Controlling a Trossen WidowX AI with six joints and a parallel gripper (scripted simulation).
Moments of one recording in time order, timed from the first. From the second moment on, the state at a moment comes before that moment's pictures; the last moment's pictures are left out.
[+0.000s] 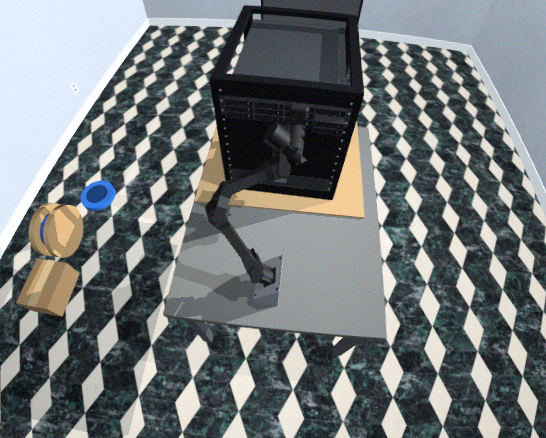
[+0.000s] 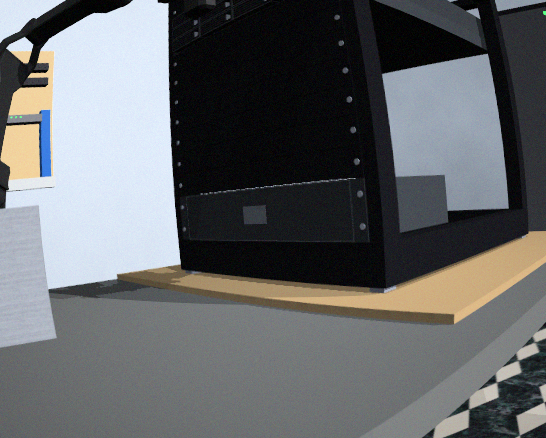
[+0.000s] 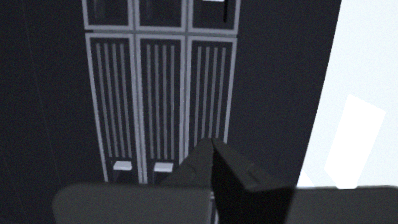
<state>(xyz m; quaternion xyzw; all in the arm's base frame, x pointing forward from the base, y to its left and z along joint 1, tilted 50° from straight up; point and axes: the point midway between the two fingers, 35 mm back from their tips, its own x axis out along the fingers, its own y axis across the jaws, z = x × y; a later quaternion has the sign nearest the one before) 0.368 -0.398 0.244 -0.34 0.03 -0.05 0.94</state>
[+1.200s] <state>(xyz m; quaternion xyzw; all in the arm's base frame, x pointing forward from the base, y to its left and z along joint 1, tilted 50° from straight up) 0.382 -0.400 0.245 -0.34 0.03 -0.05 0.94</state>
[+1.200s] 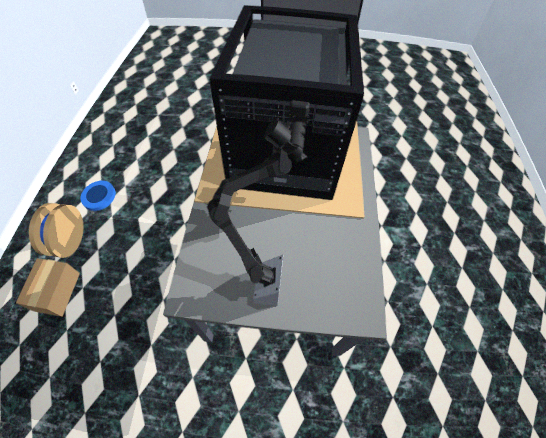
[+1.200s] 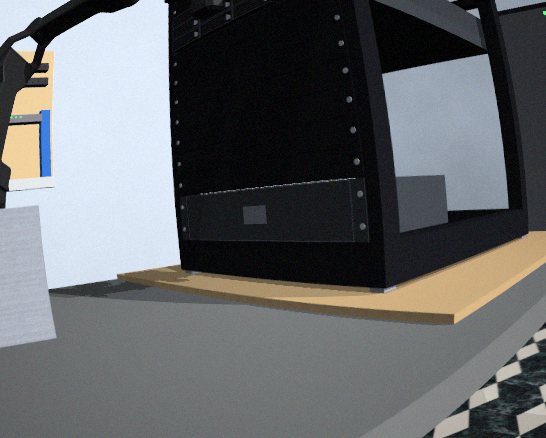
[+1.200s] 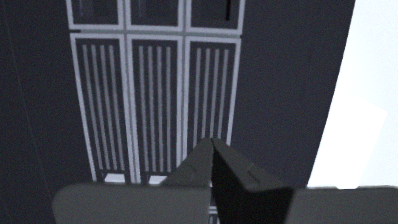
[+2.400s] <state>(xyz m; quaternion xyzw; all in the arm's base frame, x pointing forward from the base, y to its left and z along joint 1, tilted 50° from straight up) 0.388 -0.400 0.244 -0.34 0.04 -0.05 0.94</state>
